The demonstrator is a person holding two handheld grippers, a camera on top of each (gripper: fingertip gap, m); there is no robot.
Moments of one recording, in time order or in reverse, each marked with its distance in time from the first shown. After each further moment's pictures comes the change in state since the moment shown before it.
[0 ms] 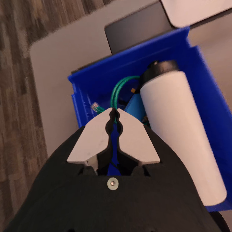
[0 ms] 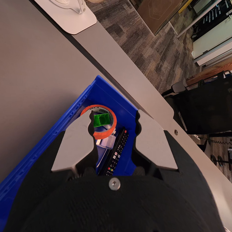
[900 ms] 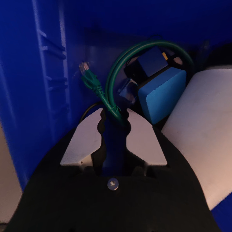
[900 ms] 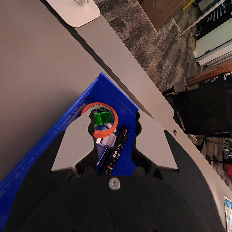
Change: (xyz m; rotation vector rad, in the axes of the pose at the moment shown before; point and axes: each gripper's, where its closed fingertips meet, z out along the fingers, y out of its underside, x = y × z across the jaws) left arm 0.020 0.089 0.074 -0.483 0.089 -0.468; right arm -0.006 0.001 0.005 -0.033 -0.009 -0.039
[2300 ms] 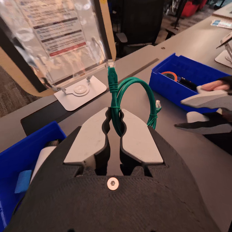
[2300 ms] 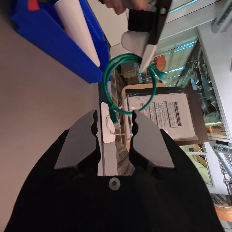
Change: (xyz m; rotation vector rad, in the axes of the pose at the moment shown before) left arm 0.261 0.025 -0.225 0.791 0.490 0.711; right arm -0.235 -0.190 -0.091 0.760 0.022 -0.782
